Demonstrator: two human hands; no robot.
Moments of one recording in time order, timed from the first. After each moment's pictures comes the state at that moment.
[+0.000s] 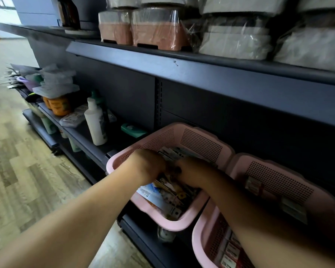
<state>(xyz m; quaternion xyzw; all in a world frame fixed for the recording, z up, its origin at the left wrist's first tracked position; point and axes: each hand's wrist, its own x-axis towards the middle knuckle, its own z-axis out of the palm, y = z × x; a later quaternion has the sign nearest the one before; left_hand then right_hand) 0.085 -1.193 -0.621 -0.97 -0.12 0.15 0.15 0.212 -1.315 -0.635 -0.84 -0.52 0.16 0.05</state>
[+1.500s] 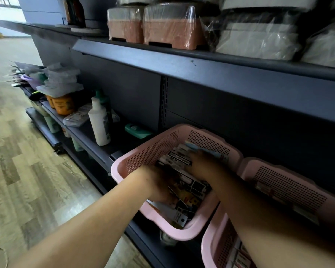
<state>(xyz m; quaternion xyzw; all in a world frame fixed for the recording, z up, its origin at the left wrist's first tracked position) 0.074 -1.211 -0.622 -0.95 -0.17 0.25 0.00 0.256 -1.279 -0.661 -0.90 -0.41 0.15 0.01</state>
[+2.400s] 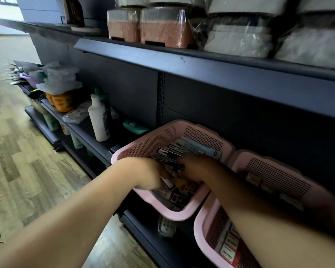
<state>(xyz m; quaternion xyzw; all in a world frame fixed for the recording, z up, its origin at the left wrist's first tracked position) 0.056 -1.206 -0.610 -0.95 -0.17 0.26 -0.02 0.220 -1.309 -0.643 -0.83 -0.53 0.14 -0.05</state>
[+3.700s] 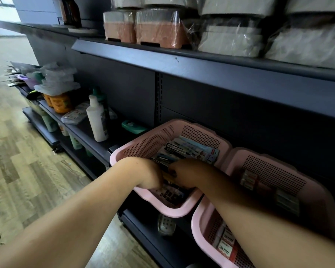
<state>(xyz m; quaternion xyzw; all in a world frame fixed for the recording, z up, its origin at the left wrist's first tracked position) 0.066 -1.206 -0.619 -0.93 -0.15 0.34 0.04 0.190 -1.320 -0.641 -0.80 -0.58 0.13 -0.03</state>
